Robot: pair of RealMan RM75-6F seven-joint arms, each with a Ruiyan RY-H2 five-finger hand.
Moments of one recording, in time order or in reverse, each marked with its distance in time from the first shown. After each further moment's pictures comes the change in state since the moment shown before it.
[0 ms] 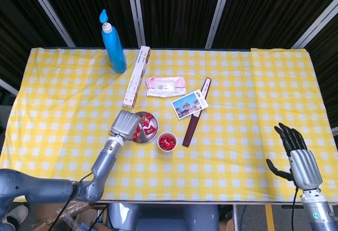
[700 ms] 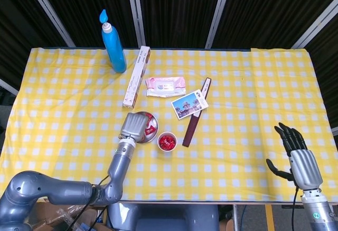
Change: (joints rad) left arm -0.040 -0.161 -0.101 0.081 -0.144 0.080 0.086; right arm -0.001 0.004 -0.001 -0.003 -0.005 0.005 0.010
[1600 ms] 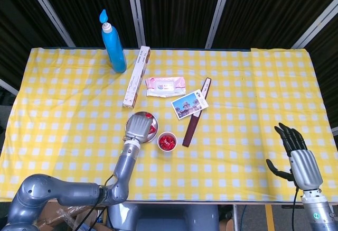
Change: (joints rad) left arm -0.002 -0.081 -0.015 0.104 0.015 -0.032 0.021; right arm 0.000 0.000 -0.001 0.000 0.000 -0.001 0.003
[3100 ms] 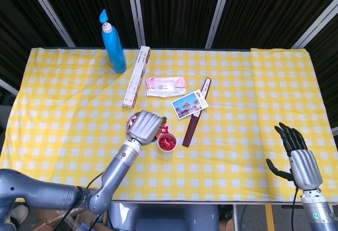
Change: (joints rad) left arm 0.033 0.244 -0.017 -0.412 0.249 -0.019 -0.106; right arm -0.002 -0.007 0.004 0.002 0.002 0.007 -0.007
